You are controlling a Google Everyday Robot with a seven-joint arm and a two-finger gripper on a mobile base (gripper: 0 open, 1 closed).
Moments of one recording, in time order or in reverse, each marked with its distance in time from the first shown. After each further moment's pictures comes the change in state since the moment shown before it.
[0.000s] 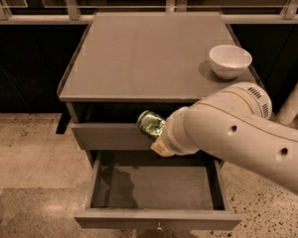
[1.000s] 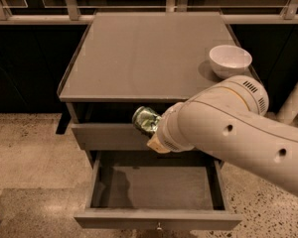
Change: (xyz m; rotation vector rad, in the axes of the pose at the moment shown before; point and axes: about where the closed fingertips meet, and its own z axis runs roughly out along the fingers) arm -0.015 -0.002 -0.011 0.028 -0.009 -0.038
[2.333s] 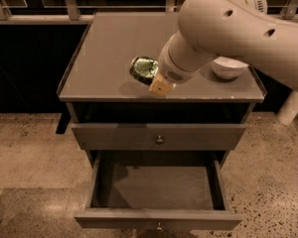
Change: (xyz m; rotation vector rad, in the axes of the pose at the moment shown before) arm -0.076 -0.114 -0.018 -0.012 -0.019 -0.190
